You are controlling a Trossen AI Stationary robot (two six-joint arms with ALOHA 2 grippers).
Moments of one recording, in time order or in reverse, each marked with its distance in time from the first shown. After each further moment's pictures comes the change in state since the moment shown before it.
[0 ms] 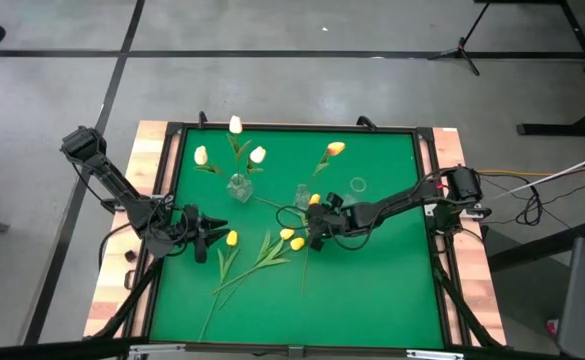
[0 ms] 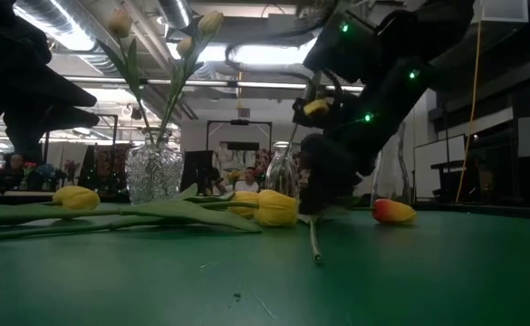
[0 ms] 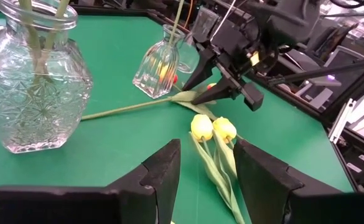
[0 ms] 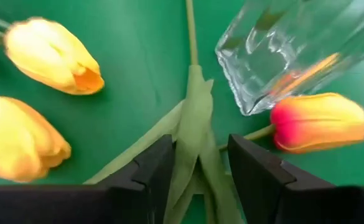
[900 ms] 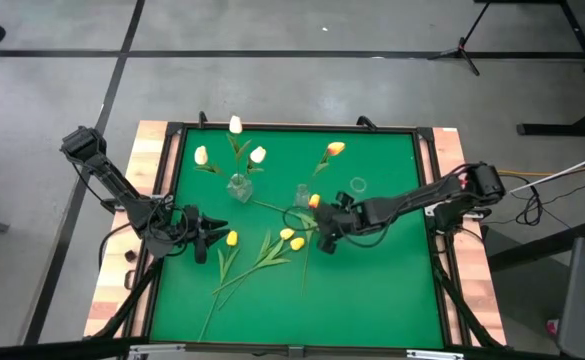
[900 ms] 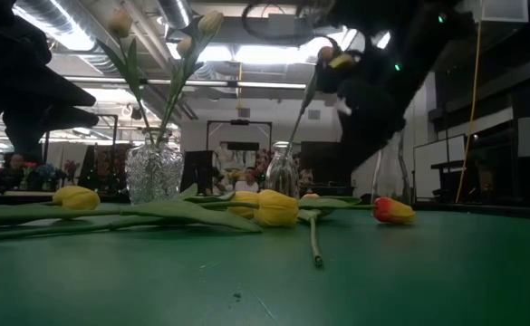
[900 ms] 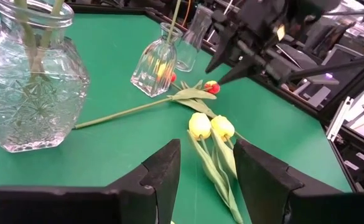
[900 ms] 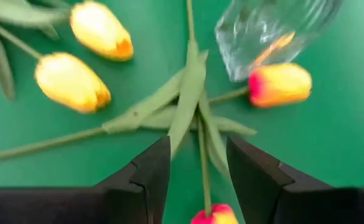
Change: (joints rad) left arm -0.001 0.000 0.000 0.002 0.008 0.002; right arm 0.035 -0.174 0.045 -0.303 -0.062 0.029
